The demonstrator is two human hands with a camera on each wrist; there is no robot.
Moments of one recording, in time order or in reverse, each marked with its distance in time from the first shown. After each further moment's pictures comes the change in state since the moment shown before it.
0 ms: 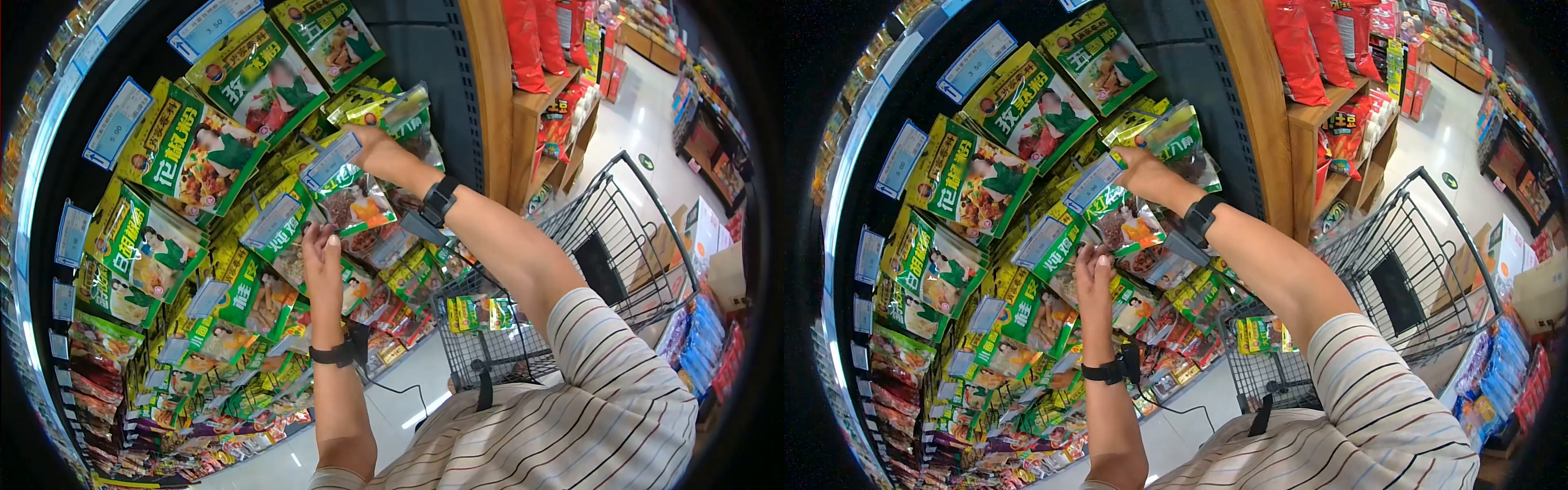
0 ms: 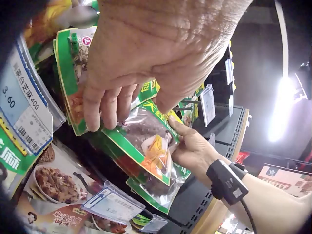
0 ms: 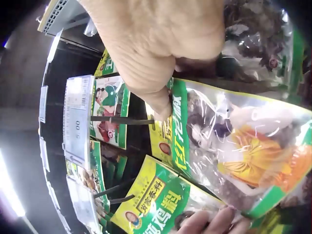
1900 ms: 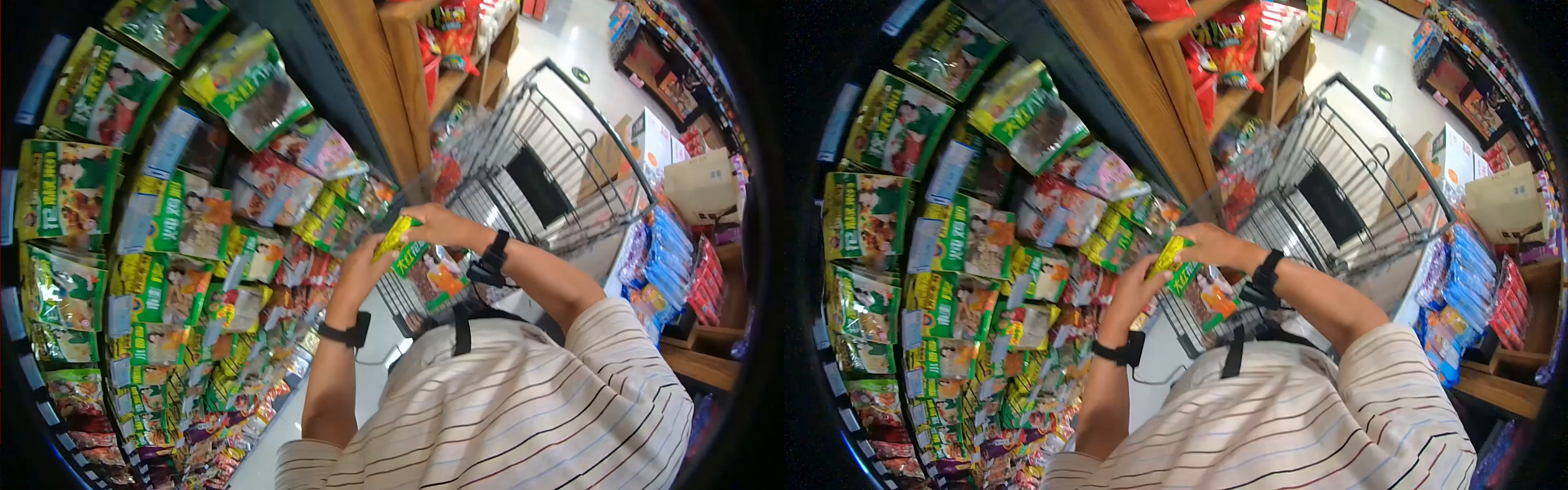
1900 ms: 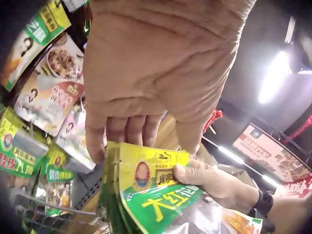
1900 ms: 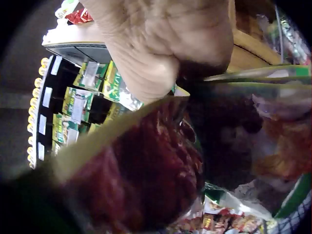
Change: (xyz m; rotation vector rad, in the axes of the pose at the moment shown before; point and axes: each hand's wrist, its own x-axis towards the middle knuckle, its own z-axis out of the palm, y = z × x) left_hand -0.141 -0.043 0.143 0.200 -0.840 -0.119; right_hand -0.352 0.108 -0.074 -0.048 -0.159 0.431
